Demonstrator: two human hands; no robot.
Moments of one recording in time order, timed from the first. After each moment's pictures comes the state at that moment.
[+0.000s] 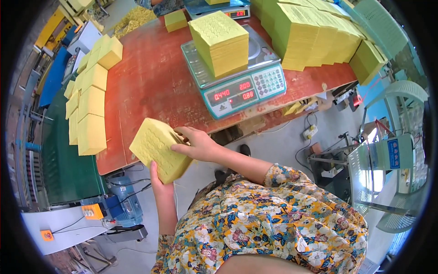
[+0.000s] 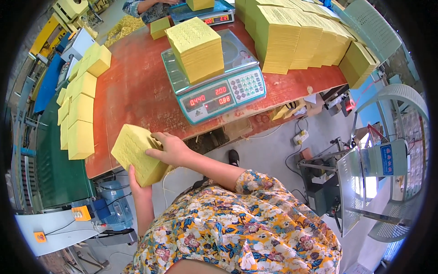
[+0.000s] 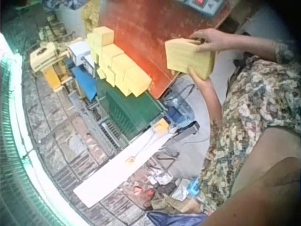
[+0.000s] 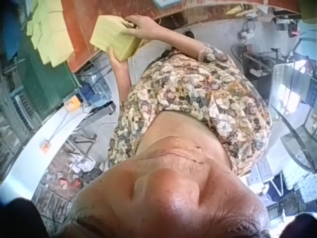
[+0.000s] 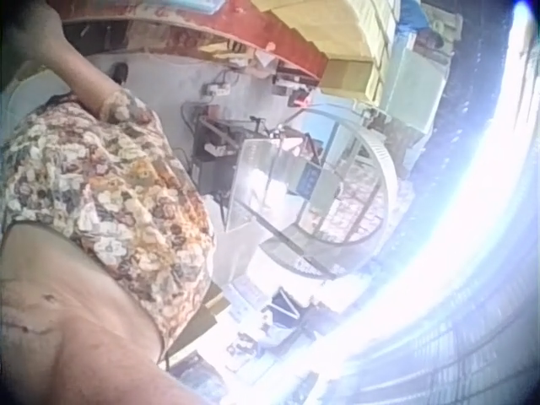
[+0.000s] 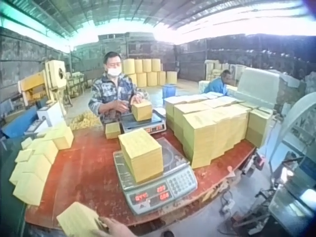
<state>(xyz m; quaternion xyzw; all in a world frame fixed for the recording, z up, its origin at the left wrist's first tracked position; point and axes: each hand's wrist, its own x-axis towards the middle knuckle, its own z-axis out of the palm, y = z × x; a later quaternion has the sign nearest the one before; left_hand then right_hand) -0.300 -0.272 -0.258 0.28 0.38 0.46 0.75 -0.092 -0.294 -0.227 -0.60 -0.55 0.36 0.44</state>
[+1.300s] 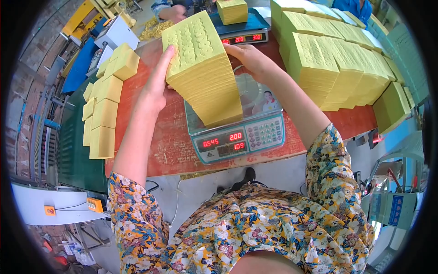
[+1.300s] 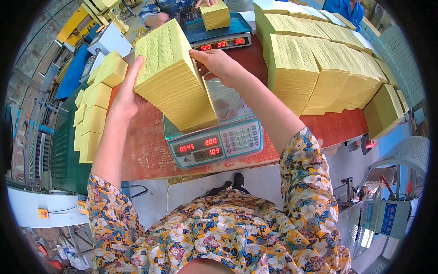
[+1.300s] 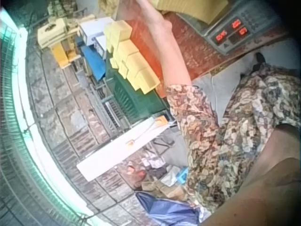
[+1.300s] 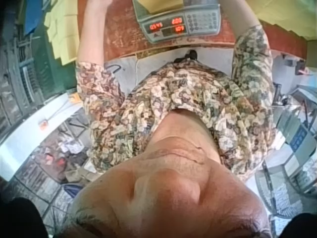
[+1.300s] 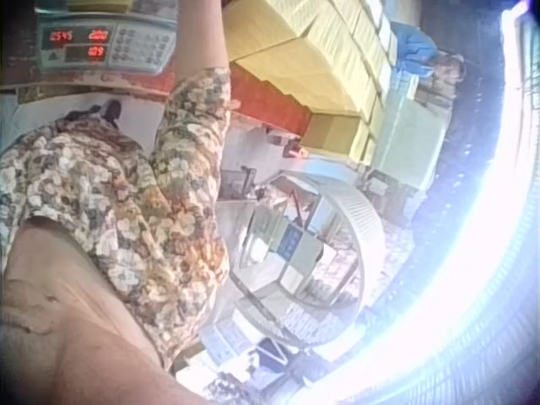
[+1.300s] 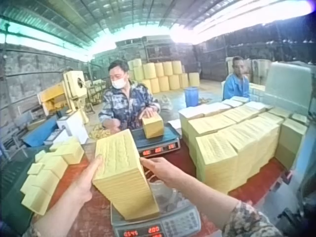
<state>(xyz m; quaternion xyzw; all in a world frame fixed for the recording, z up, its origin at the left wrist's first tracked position) 0.010 -0.107 -0.033 0.61 0.41 0.28 0.62 0.243 -0.175 -0.081 -0.55 -0.44 0.48 0.52</state>
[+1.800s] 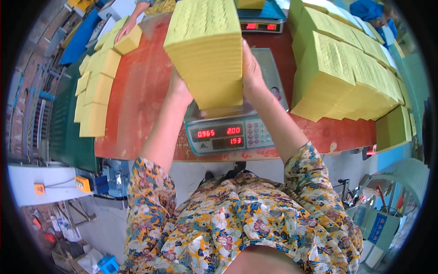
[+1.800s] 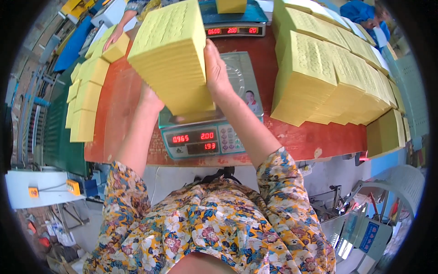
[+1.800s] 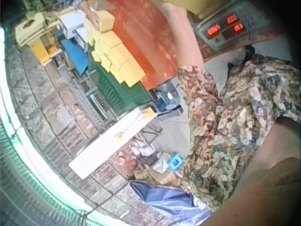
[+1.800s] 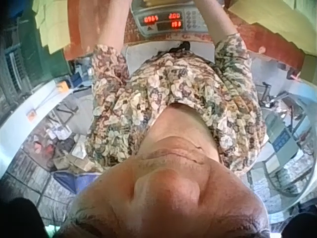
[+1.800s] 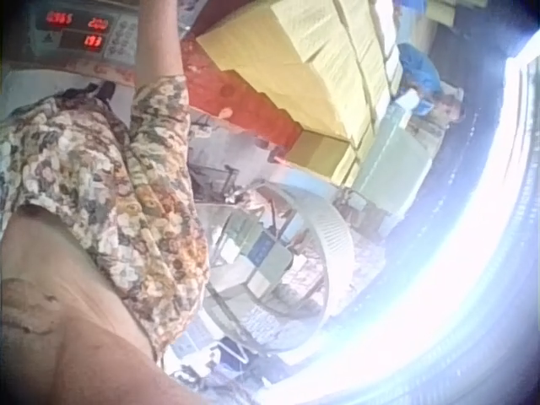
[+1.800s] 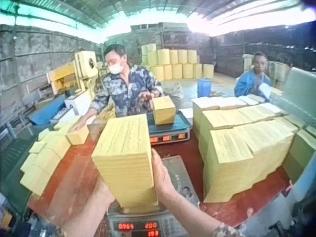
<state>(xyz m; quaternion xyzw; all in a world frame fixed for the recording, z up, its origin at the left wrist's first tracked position) 0.027 -0.087 -0.162 0.44 0.21 0.44 0.75 0.203 -0.150 -0.168 -0.42 -0.37 0.41 0.72</state>
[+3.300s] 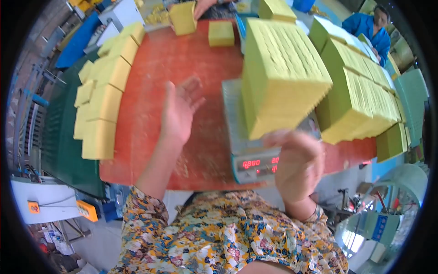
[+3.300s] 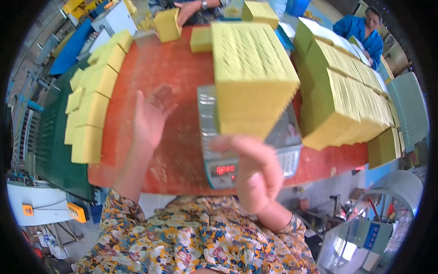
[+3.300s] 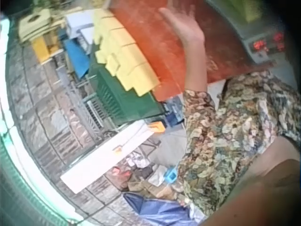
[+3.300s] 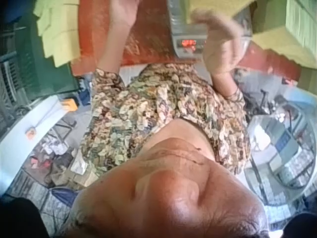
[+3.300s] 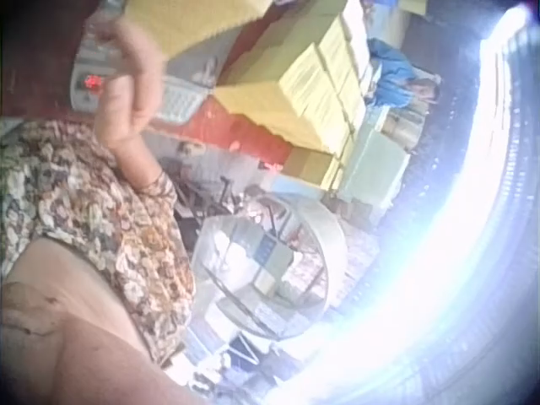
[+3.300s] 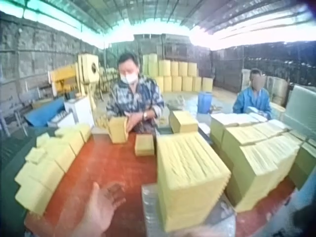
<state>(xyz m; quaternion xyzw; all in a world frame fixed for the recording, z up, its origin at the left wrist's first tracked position) -0.093 -0.028 -0.145 0.39 0.25 0.44 0.77 0.066 -0.239 -0.096 -0.31 -0.53 0.19 0.76</state>
